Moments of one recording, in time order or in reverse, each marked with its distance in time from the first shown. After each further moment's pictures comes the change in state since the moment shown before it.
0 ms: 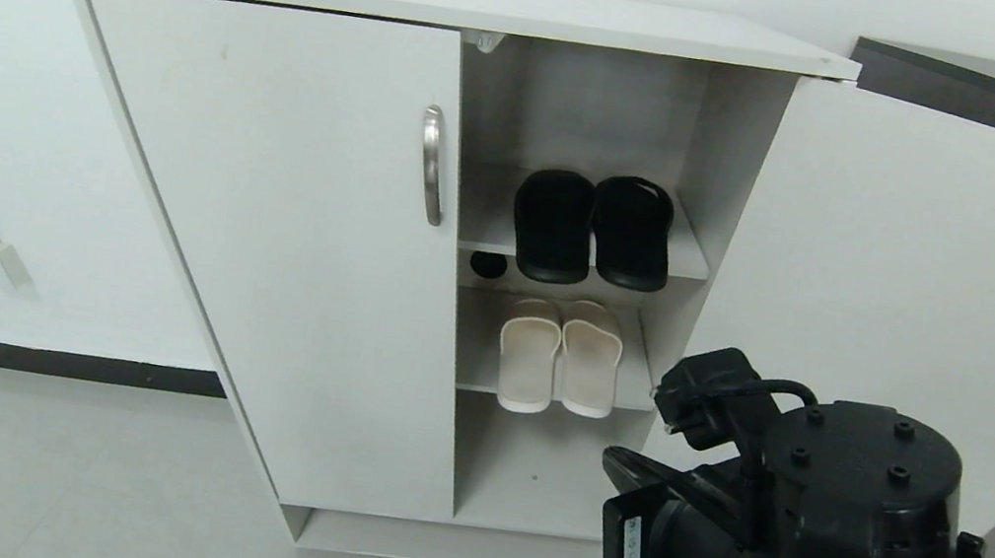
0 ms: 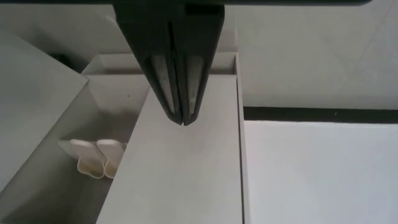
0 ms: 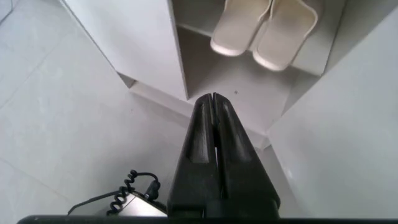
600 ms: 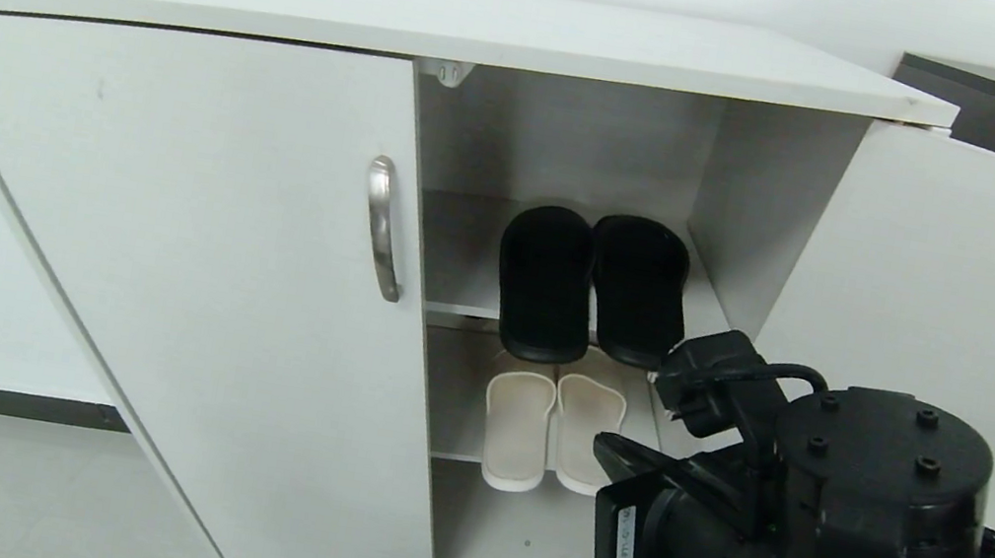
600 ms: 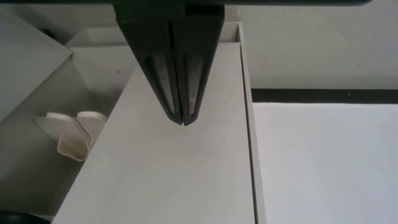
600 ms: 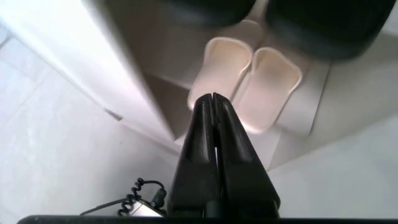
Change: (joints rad) left arm 0.001 0.000 0.000 0.000 0.002 0.001; right arm 0.021 -0.010 -0.032 0.002 -0.003 0.000
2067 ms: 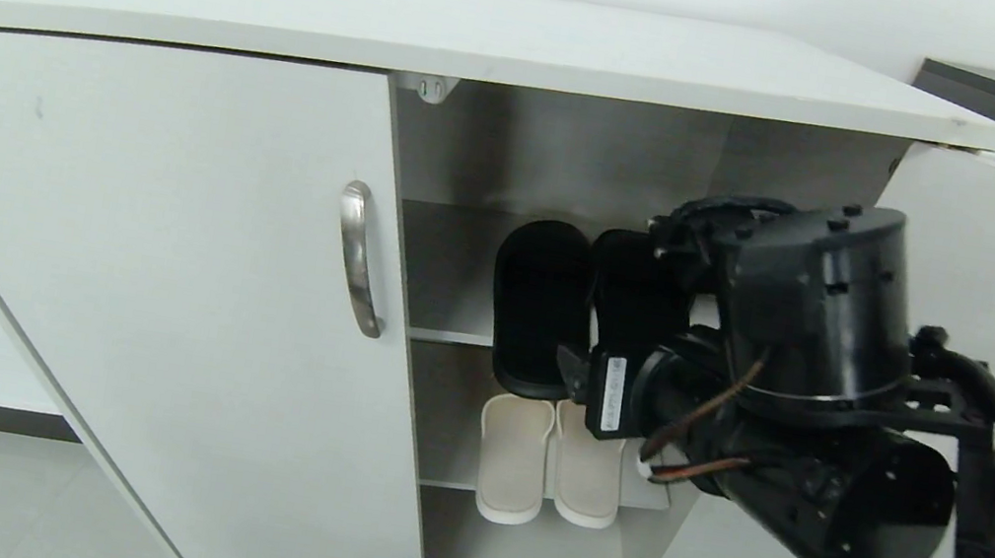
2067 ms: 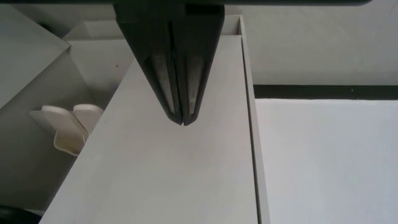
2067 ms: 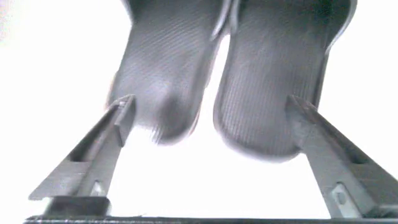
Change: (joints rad) left arm -0.001 0.000 0.000 0.000 0.000 -0.003; right arm -0.042 0.063 -0.390 0.381 -0.114 0.106
